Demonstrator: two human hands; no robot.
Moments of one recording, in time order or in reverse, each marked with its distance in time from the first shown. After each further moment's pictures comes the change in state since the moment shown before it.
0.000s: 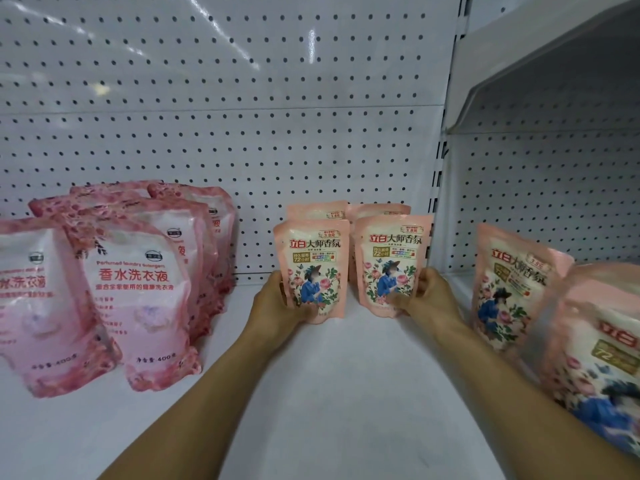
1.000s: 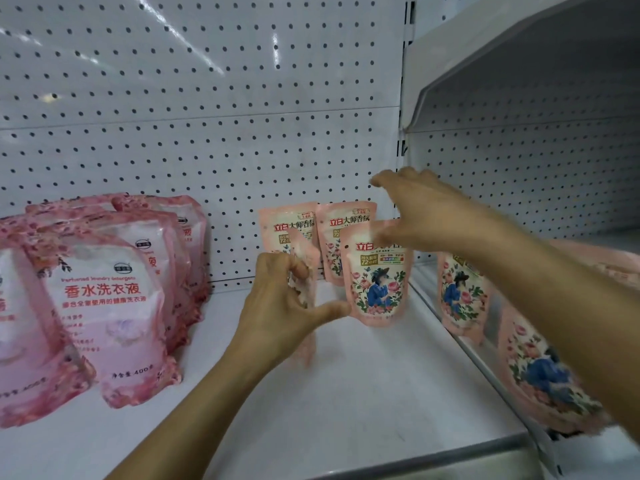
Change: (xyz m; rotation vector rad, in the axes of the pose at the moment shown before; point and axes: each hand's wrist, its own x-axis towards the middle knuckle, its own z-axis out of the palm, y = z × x) left_hand -0.067 0.075 -0.002 0.208 -0.013 0.376; right_hand -0.061 -0.157 -0.063 -1.095 -0.054 -0.498
